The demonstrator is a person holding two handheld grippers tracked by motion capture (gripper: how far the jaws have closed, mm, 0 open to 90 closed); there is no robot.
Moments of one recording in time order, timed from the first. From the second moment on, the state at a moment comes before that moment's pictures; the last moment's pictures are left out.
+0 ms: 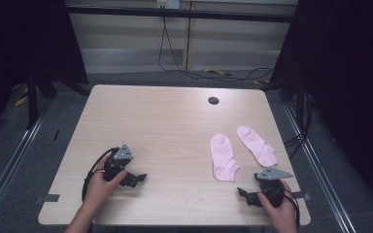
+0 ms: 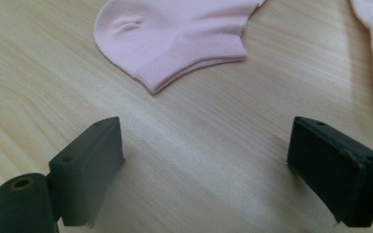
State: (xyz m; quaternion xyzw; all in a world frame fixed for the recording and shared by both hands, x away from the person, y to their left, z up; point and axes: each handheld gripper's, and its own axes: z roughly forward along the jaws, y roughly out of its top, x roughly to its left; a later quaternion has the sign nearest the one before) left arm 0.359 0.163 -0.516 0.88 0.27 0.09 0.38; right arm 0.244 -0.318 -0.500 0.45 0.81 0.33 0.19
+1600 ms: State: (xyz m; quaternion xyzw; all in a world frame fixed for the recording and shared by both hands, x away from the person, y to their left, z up) left arm 0.347 0.174 -0.498 0.87 0.28 0.08 0.40; right arm 0.353 -0.268 -0.470 0.50 0.76 0.36 0.22
